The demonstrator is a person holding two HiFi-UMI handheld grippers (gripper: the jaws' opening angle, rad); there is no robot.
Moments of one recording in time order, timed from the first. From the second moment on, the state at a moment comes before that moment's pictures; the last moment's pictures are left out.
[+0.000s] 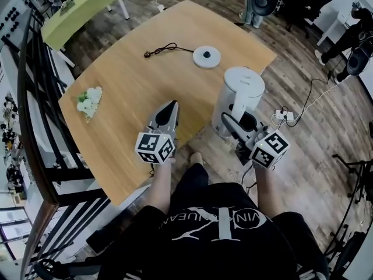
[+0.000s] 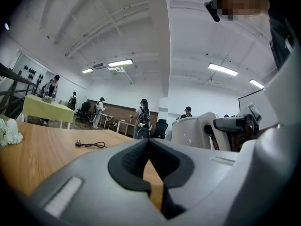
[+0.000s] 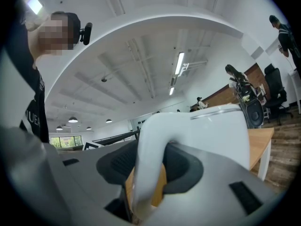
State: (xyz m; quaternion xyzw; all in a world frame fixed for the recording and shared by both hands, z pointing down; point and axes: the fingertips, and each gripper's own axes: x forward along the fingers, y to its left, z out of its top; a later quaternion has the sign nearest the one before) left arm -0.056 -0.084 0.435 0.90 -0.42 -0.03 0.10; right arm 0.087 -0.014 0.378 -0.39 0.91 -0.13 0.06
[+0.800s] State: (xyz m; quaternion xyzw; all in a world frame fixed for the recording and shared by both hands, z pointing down) left arm -0.043 -0.210 0.447 0.91 -0.40 0.00 0.09; right arm 0.093 -0.142 0.382 -0.40 0.90 -0.14 0.06
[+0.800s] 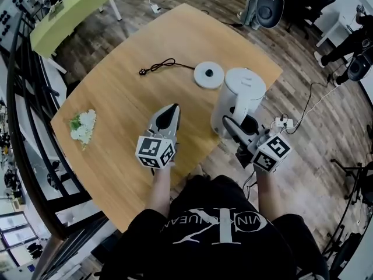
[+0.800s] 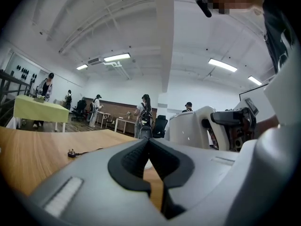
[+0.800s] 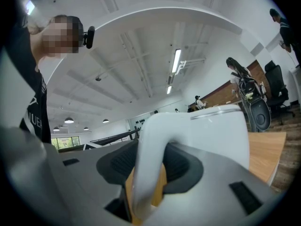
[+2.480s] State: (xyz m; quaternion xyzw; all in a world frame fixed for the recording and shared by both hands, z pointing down) left arm -0.030 -0.334 0.457 0.88 -0.46 0.01 0.11; right arm 0.096 -0.326 0.365 -0.30 0.95 -0.12 0.04
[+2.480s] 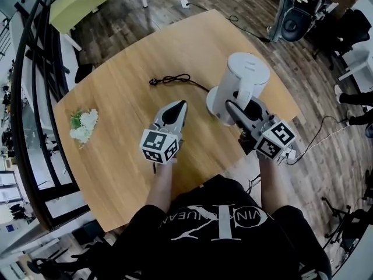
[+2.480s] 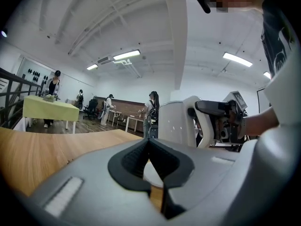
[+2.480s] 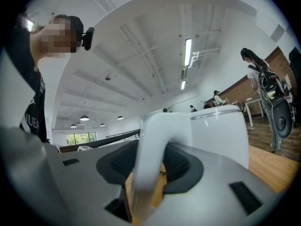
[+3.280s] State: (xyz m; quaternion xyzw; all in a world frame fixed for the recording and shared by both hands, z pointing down) left arm -0.050 -0.334 0.479 0.86 -0.49 0.03 0.14; right arm 0.074 -0.363 0.389 -0.27 0.96 -0.11 0.03
